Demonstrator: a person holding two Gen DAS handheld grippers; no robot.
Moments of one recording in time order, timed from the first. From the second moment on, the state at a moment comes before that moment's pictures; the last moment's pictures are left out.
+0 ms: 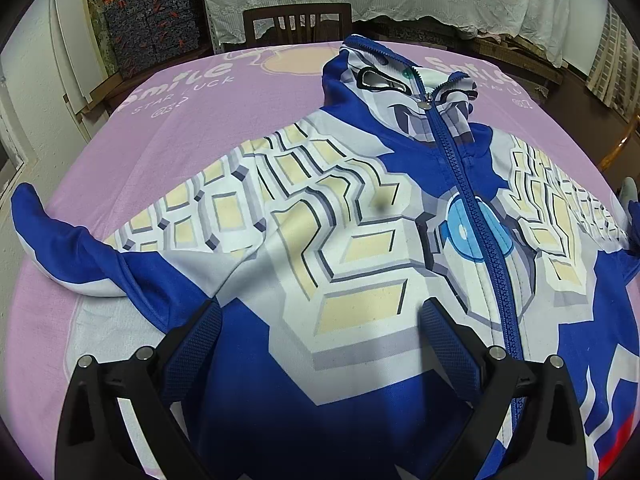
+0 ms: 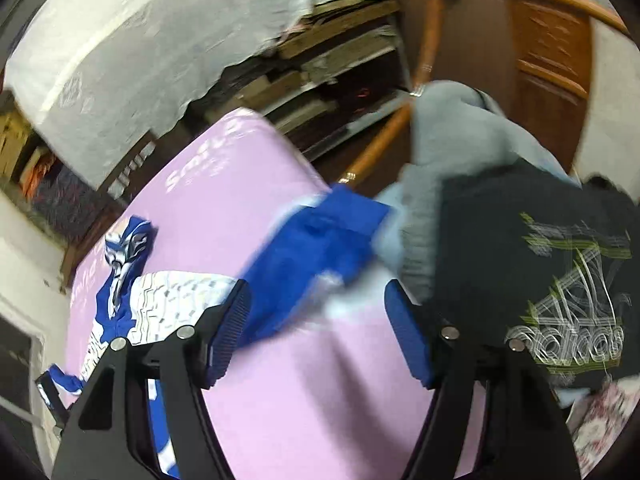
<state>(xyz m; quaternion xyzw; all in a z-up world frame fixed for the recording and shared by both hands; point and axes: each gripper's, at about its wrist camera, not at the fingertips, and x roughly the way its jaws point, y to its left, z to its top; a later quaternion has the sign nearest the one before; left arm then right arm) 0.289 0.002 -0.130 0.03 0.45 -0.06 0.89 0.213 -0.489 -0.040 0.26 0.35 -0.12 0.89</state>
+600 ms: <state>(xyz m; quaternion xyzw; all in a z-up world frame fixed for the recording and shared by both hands) 0.291 0.002 -0.130 0.03 0.45 -0.06 0.89 0.204 -0.453 -0.087 0.15 0.43 -0.20 0.87</state>
